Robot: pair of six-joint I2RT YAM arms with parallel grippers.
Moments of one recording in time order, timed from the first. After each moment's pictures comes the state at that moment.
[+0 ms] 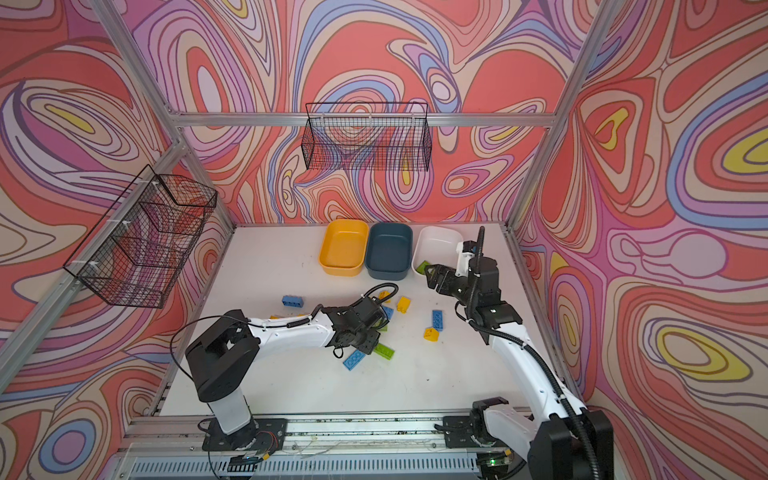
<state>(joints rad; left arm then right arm) -0.94 1.79 1.09 -0.48 -0.17 -0.40 0.14 1.09 0.80 -0.15 -0.27 0.47</state>
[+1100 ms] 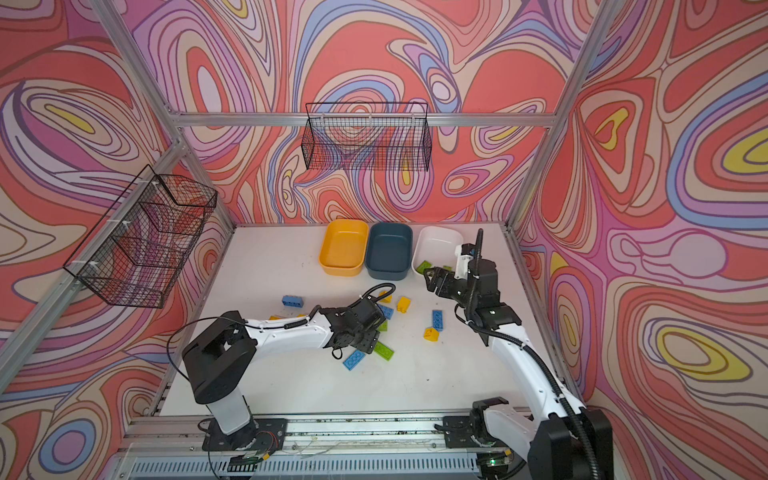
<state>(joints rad) -0.94 1.77 1.07 -0.47 -0.24 -0.46 0.14 1.09 0.78 -0.15 -0.29 0.47</state>
